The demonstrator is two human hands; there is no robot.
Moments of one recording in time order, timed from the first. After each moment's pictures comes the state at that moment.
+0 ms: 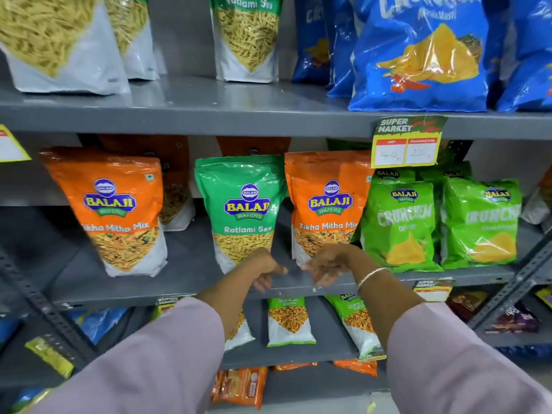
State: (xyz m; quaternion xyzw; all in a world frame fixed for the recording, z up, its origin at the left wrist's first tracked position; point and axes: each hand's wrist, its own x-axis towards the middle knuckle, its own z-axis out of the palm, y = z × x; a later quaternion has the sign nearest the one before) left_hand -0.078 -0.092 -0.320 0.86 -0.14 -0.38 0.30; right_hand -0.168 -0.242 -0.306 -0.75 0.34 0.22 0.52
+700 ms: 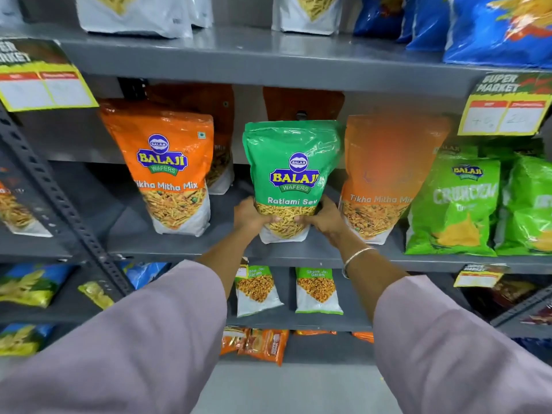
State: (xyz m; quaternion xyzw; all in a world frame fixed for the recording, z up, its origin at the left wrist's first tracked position) left_hand -0.013 -0.006 -0.329 0.85 -0.13 -0.11 0.49; right_hand -0.094 -0.151 -0.334 -0.73 0.27 -0.13 0.61
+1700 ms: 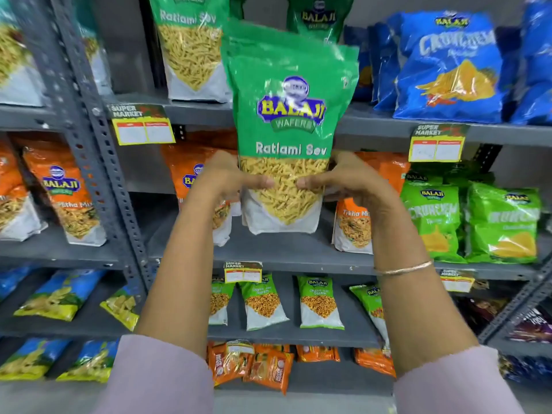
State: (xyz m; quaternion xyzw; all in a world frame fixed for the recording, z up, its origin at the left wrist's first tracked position) left_hand -0.113 0.135 -0.135 0.83 -0.22 -0.12 0.50; right_hand -0.215 -0.048 -0.128 -0.83 0.12 -0.12 0.53
